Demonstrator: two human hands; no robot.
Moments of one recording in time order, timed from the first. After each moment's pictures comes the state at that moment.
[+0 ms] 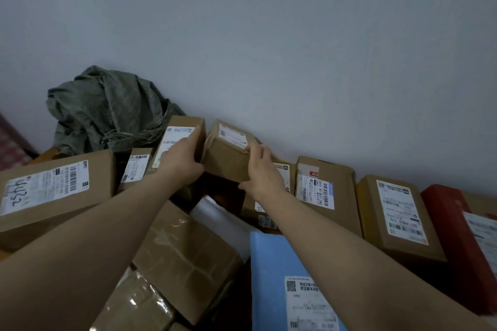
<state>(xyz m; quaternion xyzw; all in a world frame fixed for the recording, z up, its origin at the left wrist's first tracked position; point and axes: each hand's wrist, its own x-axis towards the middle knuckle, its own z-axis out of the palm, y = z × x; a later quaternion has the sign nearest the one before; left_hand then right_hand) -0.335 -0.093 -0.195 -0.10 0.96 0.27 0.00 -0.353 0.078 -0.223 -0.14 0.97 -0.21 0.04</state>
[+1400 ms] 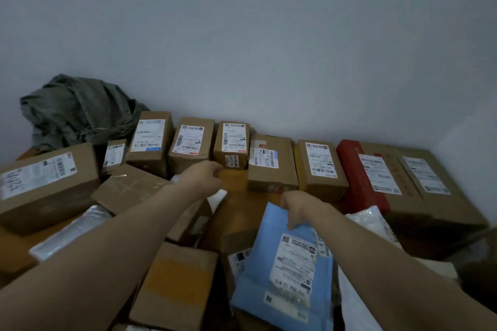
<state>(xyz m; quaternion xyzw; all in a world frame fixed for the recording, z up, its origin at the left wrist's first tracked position) -0.222 0.013 -0.170 0.02 0.95 0.27 0.16 -0.201 0.234 -0.195 0.01 0.94 -0.01 0.34</state>
